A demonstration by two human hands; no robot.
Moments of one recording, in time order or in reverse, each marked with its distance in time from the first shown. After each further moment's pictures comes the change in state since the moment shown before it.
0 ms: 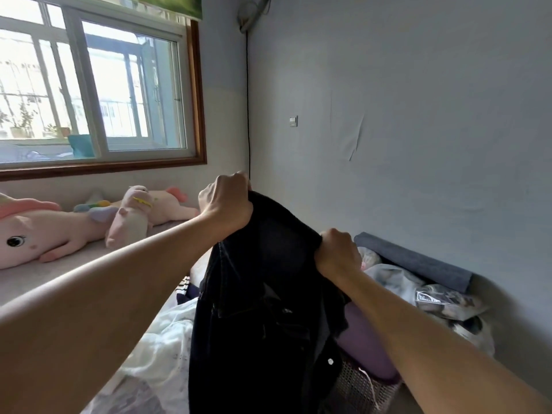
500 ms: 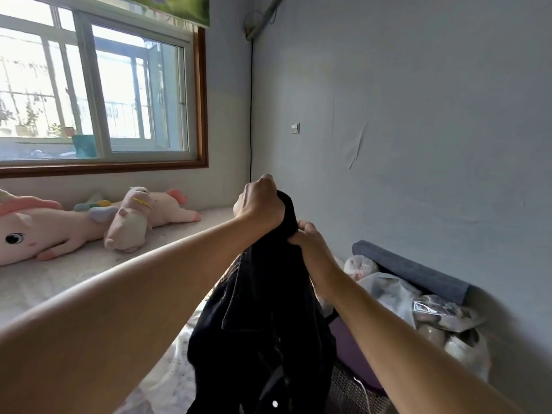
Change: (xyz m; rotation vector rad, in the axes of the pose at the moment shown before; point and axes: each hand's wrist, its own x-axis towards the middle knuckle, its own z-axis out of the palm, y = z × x) left_hand -0.010 0.048 0.004 -0.289 -0.070 -0.089; right_hand -0.026 -0.031 -0.018 1.054 -0.378 -0.084
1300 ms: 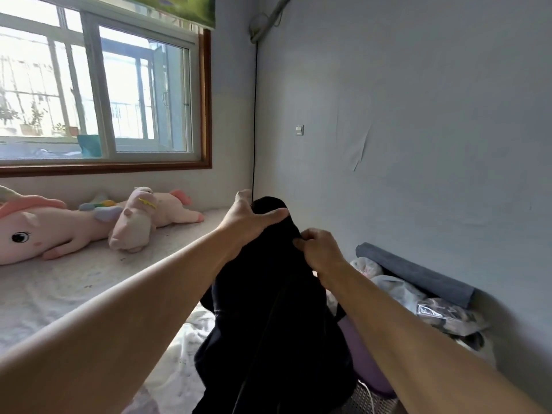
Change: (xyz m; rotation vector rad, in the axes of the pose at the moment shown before) left_hand -0.013 -0.052 -0.019 -0.453 -0.187 -0.177; right_hand 0.032 0.013 0.009 -0.285 0.182 0.044
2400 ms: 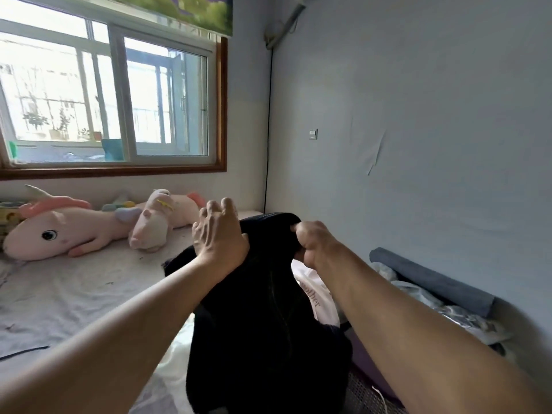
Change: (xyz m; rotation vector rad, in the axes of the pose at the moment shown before) left_hand -0.015 -0.045 -0.039 0.744 0.398 0.144; right_hand -0.002 -0.050 0.037 0.344 -0.056 0.295
